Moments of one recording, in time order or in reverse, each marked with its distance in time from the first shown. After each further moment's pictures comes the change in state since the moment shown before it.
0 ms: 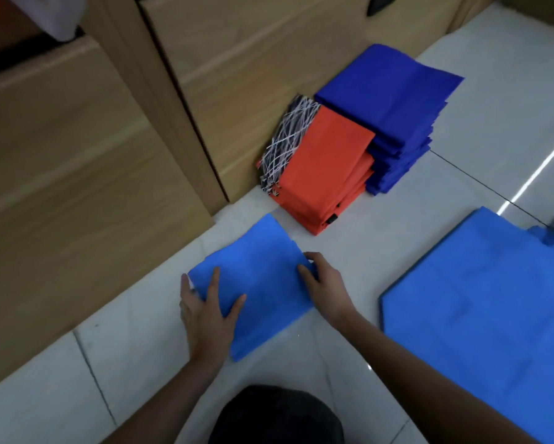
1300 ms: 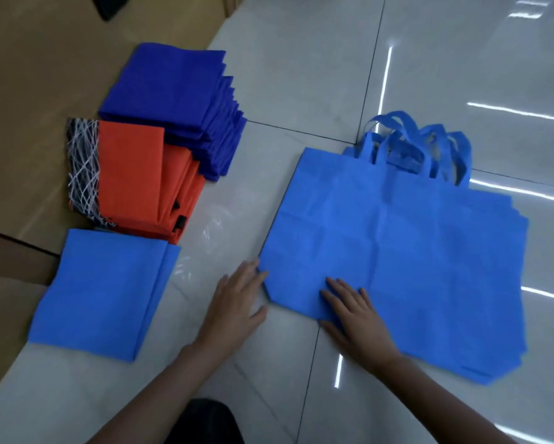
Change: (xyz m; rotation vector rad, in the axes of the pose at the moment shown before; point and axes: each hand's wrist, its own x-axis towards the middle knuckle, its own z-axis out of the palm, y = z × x) left_hand -0.037 0.135 0.106 0.130 -0.426 1.133; right_hand -0.182 0.165 -0.103 -0.708 0.322 0.074
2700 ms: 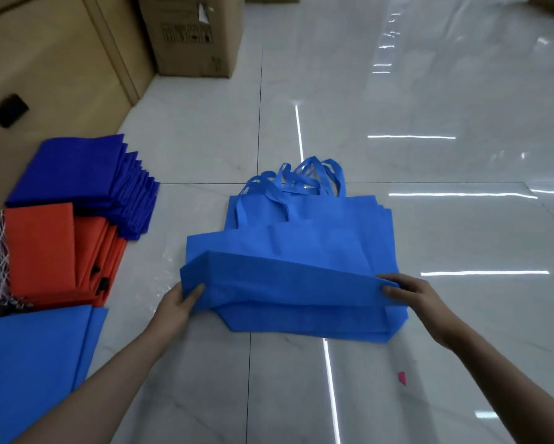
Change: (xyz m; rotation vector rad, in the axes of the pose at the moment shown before) left_hand 0.054 0.041 -0.034 -0.880 -0.177 -0.452; right_hand -0.128 0.108 -0.143 1.056 0.252 0.564
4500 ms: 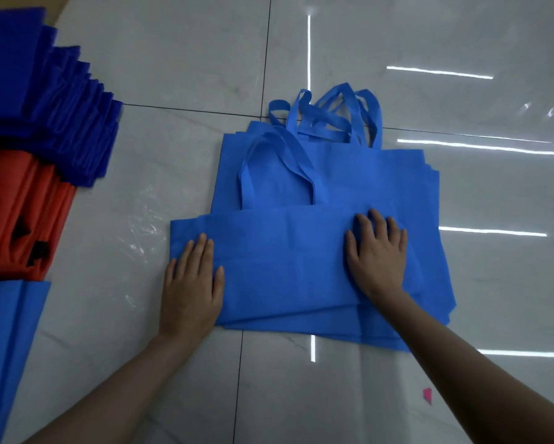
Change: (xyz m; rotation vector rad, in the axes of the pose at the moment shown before) left_hand 0.039 -0.051 0.067 1.004 0.250 0.369; right_hand 0.137 0.049 0.094 -1.041 0.376 -0.082
